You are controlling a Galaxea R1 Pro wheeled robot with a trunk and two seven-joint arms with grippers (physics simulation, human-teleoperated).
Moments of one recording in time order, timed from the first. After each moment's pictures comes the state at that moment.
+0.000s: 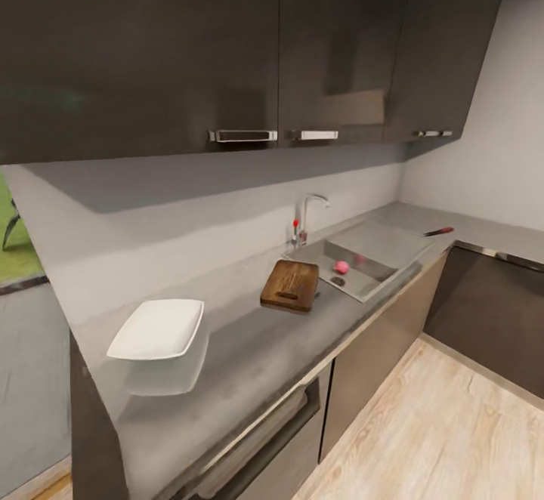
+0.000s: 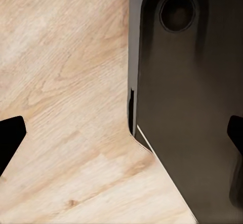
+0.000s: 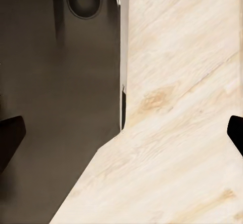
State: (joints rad) left arm 0.02 0.08 0.00 -0.03 0.01 -0.01 0.00; right arm 0.06 -0.08 -0.02 0.04 0.03 -0.19 0.02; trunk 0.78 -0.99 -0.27
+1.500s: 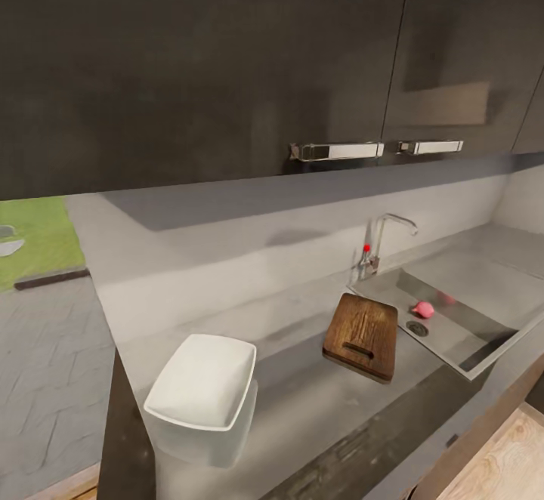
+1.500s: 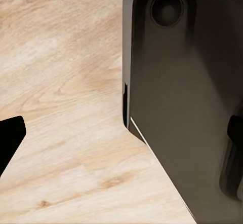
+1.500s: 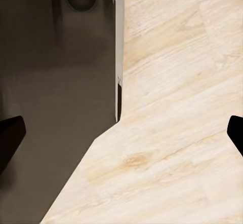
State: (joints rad) left arm 0.02 0.07 0.00 -0.03 0.01 -0.01 0.00; right arm 0.06 -0.08 -0.02 0.05 0.03 -0.19 0.02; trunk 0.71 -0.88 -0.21
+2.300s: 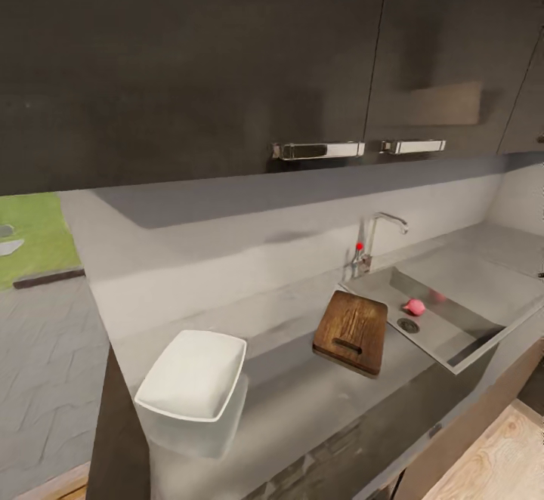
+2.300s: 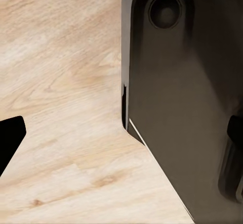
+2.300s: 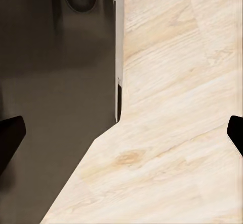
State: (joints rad) left arm 0.02 0.07 0.00 -0.03 0.01 -0.02 0.00; right arm 0.06 -0.08 -0.02 0.05 0.03 -0.19 0.02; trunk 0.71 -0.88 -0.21
